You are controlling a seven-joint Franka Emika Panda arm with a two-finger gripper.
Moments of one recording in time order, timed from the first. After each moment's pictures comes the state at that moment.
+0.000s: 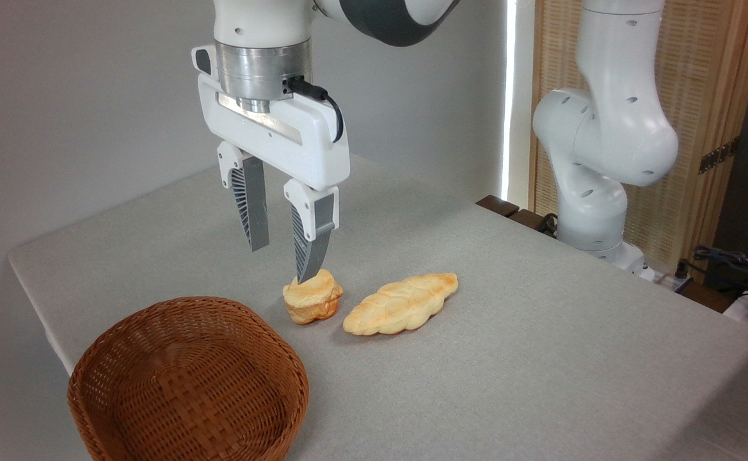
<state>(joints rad) -0.20 -0.08 0.16 -1.82 -0.07 1.87 0.67</state>
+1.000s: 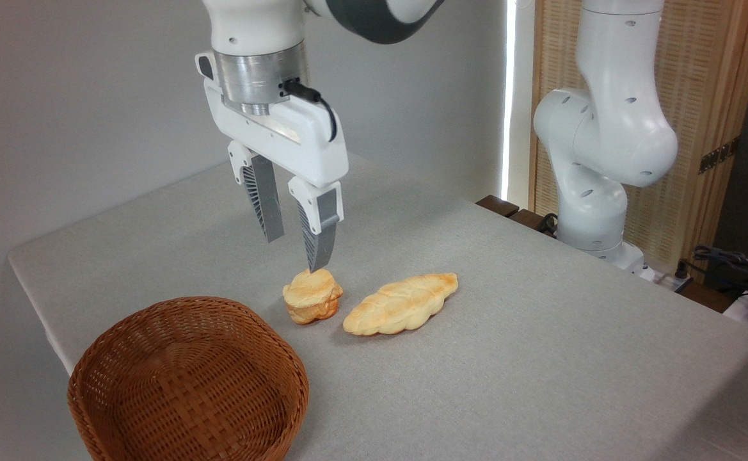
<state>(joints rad) -0.23 -0.07 0.14 -1.82 -0.07 1.77 0.67</state>
